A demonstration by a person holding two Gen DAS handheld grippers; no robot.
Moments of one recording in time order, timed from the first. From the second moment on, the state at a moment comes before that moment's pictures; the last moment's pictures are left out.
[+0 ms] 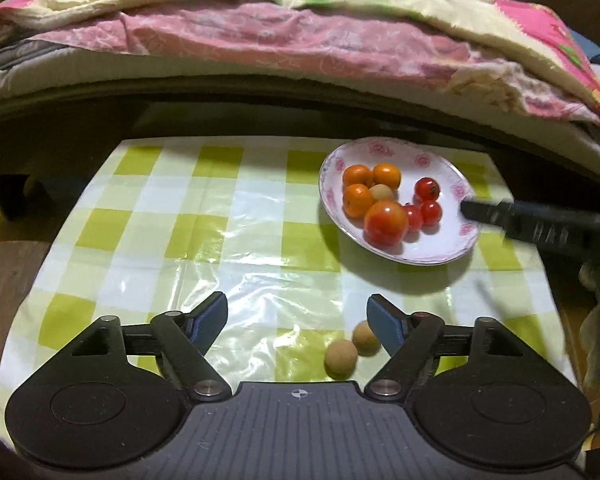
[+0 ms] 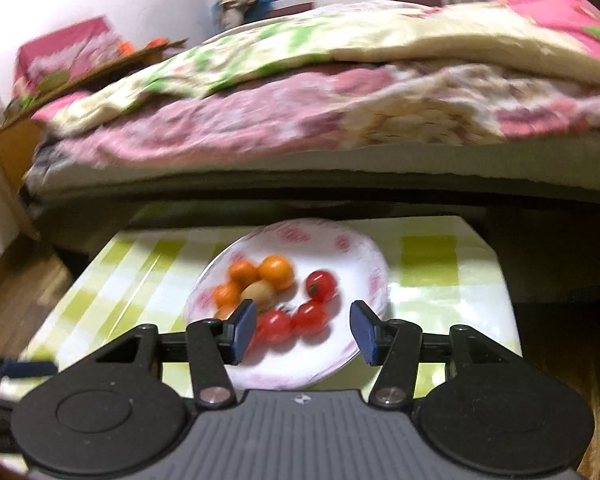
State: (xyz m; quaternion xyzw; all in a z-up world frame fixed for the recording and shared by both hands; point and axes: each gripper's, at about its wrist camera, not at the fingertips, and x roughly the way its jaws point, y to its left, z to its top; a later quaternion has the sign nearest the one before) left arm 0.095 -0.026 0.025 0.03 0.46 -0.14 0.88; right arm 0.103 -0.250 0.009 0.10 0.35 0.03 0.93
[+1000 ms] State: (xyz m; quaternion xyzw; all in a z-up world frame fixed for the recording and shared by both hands) left arm 0.053 -0.030 -0.012 0.14 0.48 -0.19 0.84; right arm 0.096 -0.160 -0.043 0.03 0.46 0.14 0.87
